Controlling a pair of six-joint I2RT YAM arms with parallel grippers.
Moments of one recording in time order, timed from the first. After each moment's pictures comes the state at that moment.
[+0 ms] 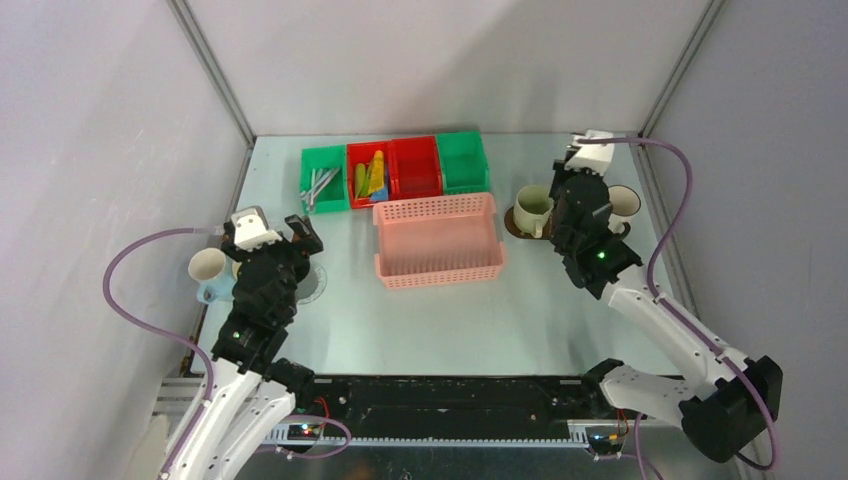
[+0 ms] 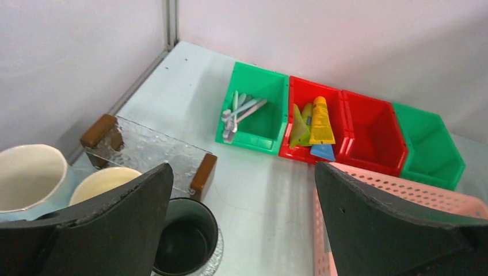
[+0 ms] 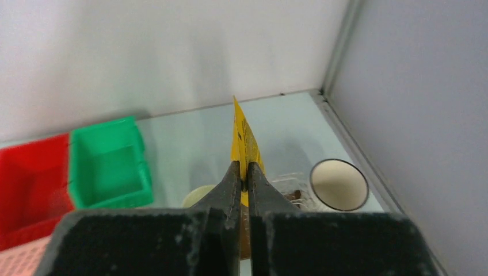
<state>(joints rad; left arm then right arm) -0.38 0.51 0.60 -0.15 -0.62 -0.25 0.57 1.09 0.97 0.14 0.78 -0.03</state>
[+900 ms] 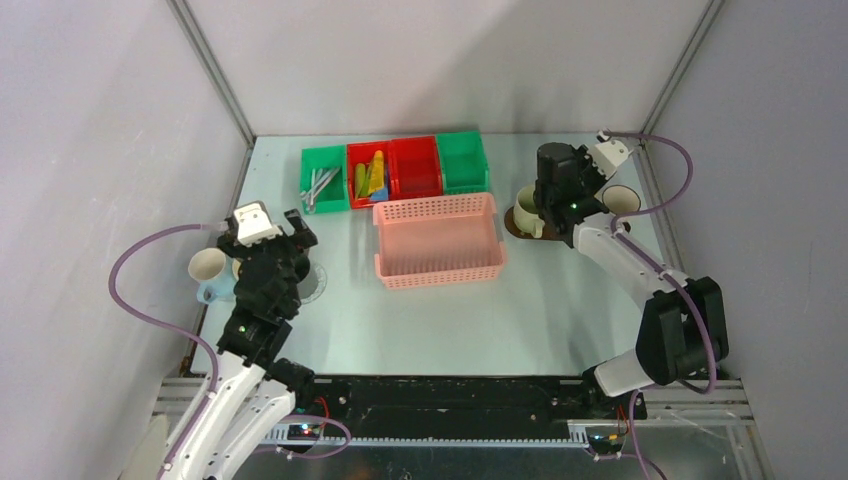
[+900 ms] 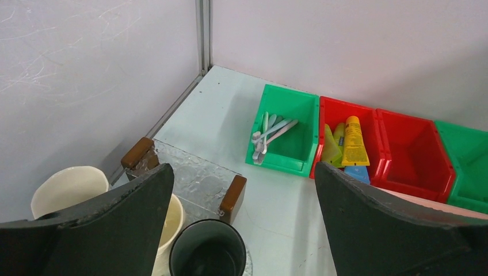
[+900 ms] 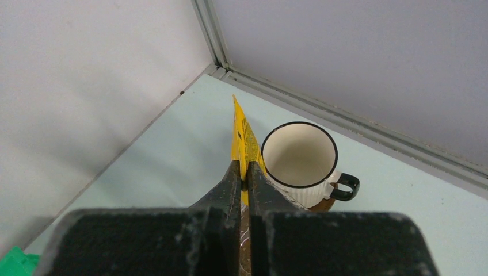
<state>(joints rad) -0.38 0.54 0.58 0.01 -0.73 -0.07 0.37 1.47 1.11 0.00 1.24 0.56</state>
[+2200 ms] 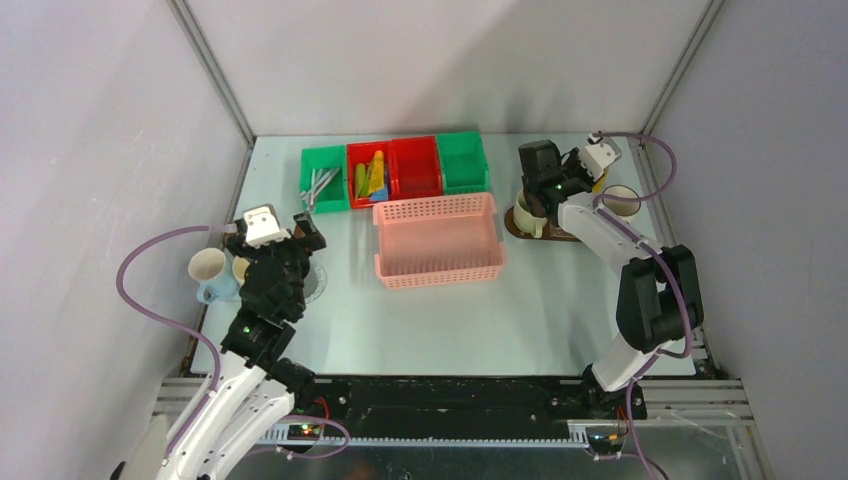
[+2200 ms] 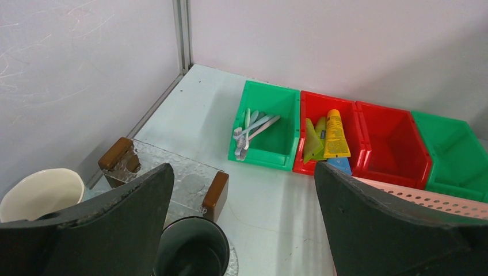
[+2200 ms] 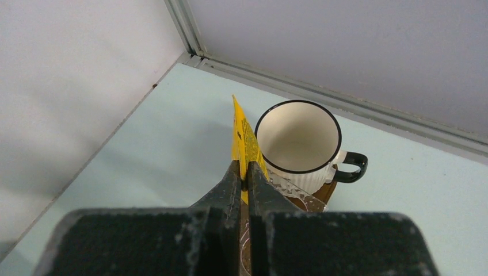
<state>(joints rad) -0.45 0.54 0.55 0.04 -0.73 -0.08 0.36 1.67 1.27 -0.33 1.33 0.91</state>
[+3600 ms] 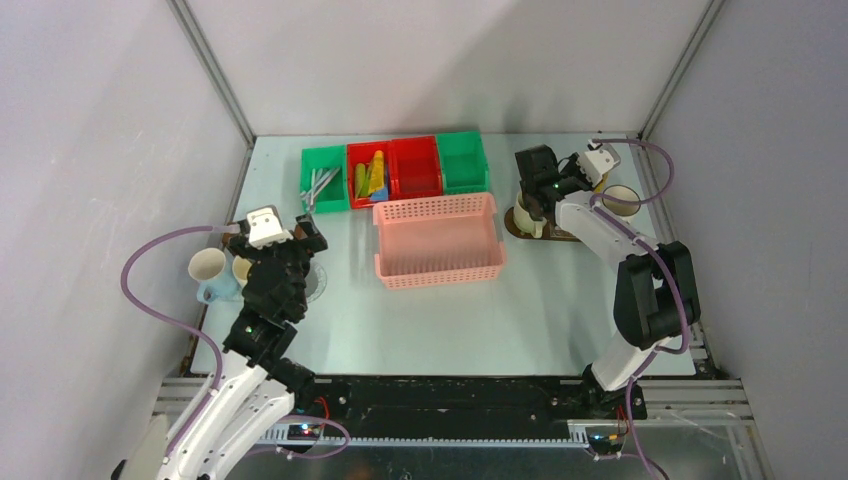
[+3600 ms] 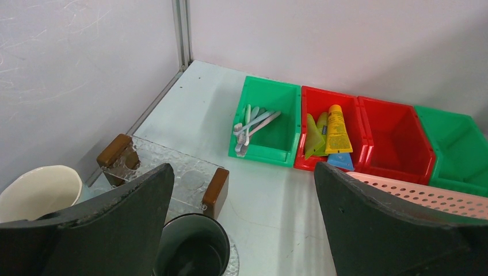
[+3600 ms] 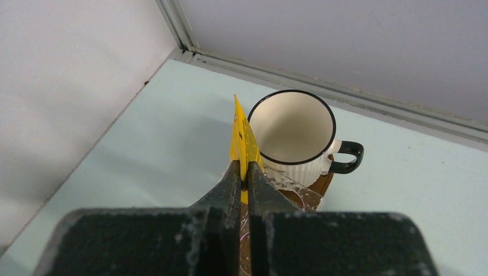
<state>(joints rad) -0.45 0.54 0.53 0.05 -0.73 -0.08 0.36 1.69 1.28 -0.43 1.34 1.04</state>
